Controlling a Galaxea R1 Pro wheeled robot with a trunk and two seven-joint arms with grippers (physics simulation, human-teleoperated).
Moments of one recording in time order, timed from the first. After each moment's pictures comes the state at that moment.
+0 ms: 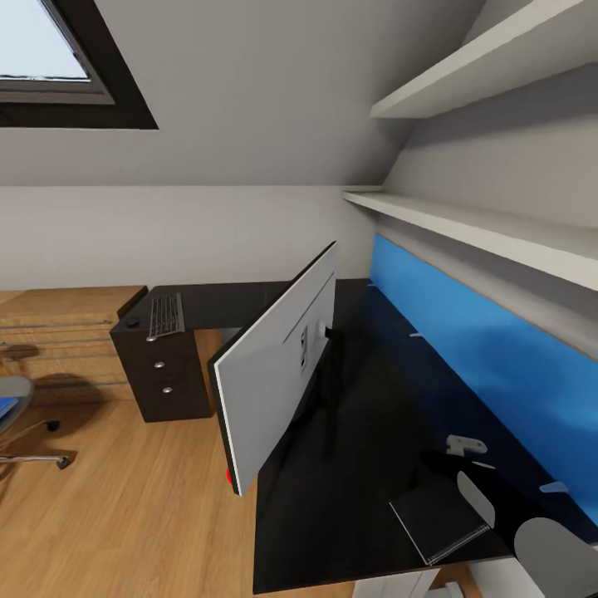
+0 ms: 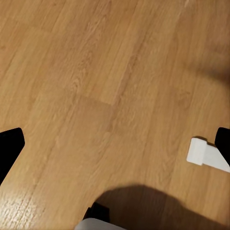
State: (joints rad) left arm 0.23 0.09 0.12 -1.28 0.40 0.30 0.16; right arm -0.69 -0.27 0.32 -0.42 -0.55 0.20 -0.07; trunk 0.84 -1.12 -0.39
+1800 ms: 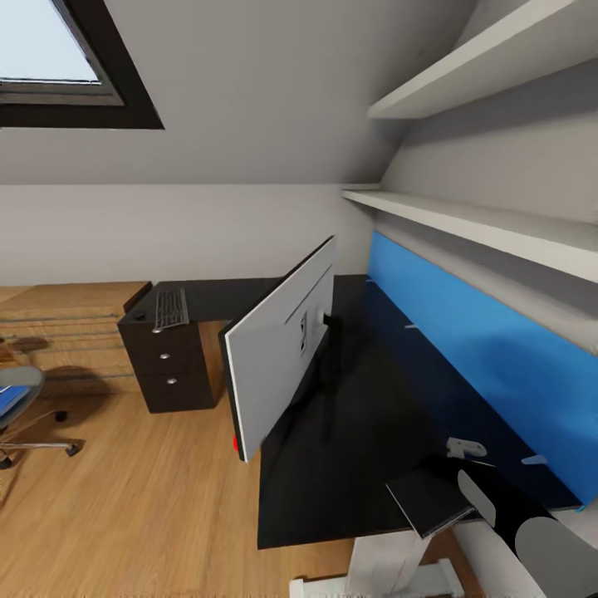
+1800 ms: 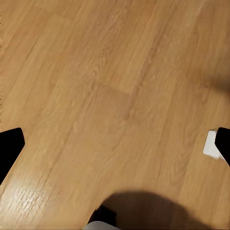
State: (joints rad) left arm 0.23 0.08 0.18 -1.27 0.40 0.29 0.16; right arm -0.69 -0.27 0.32 -0.43 -0.55 0.28 -0.07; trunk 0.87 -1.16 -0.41
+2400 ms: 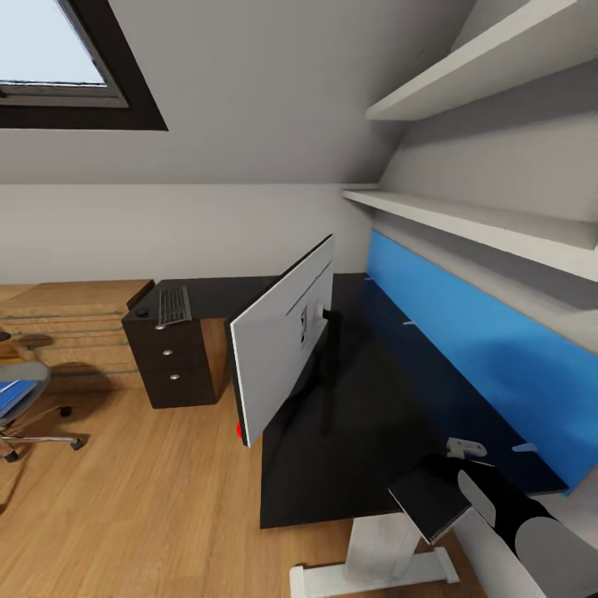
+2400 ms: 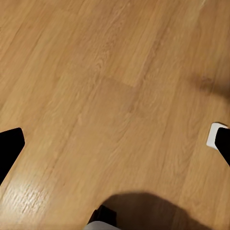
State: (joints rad) left arm 0.23 0.08 0.18 -1.27 0.40 0.29 0.16; right arm -0.69 -0.27 0.32 -0.43 -0.55 0.27 -0.07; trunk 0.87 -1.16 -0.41
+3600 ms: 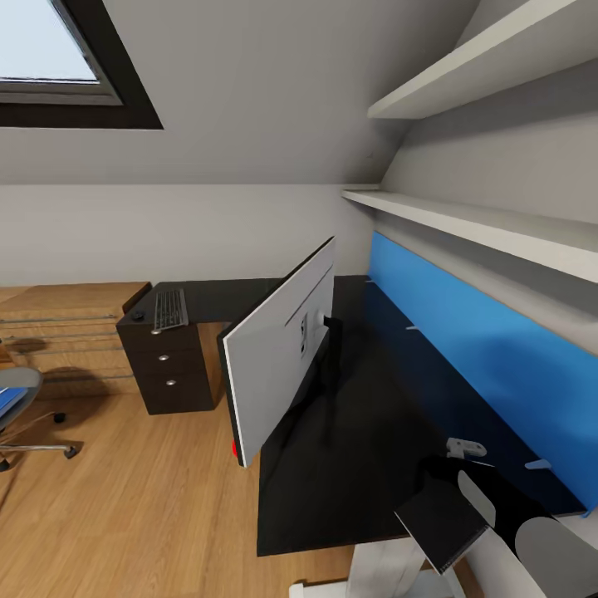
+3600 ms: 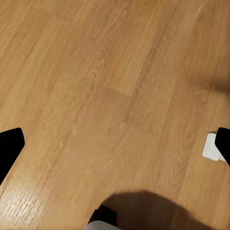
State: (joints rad) left arm 0.23 0.08 0.18 -1.27 0.40 0.30 0.16; right arm -0.69 -0.27 0.32 -0.42 -0.54 0.27 -0.06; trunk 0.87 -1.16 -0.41
